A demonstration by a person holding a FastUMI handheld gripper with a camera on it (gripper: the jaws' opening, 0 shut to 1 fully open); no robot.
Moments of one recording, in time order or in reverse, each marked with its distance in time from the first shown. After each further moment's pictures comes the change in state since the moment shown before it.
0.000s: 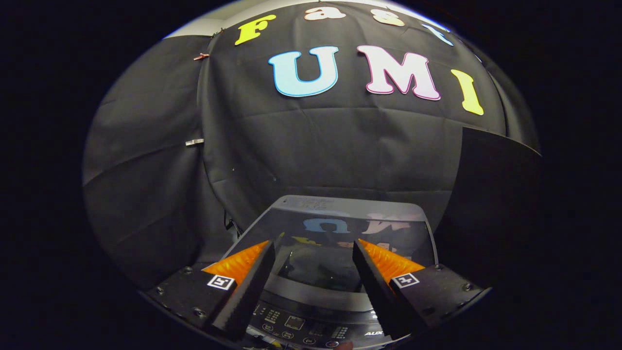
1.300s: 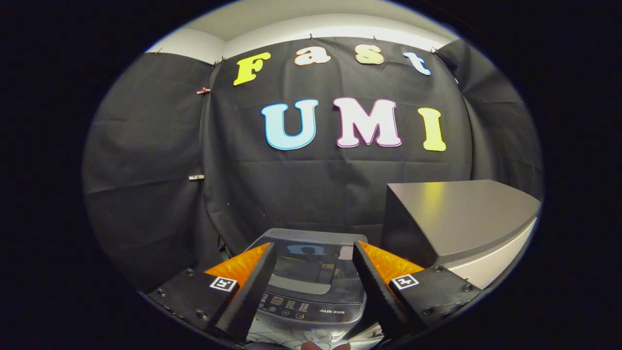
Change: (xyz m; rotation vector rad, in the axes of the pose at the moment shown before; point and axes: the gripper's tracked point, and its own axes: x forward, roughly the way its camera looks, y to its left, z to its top) arm -0.204 -0.043 0.081 -0.002 -0.234 -0.062
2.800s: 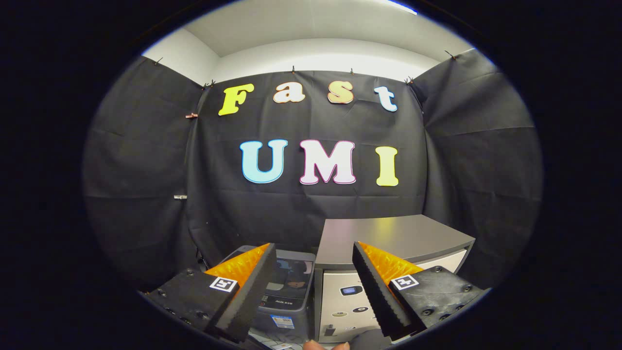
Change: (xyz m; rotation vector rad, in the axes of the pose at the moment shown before) arm -0.150 -0.070 0.087 -0.047 -0.167 -0.142
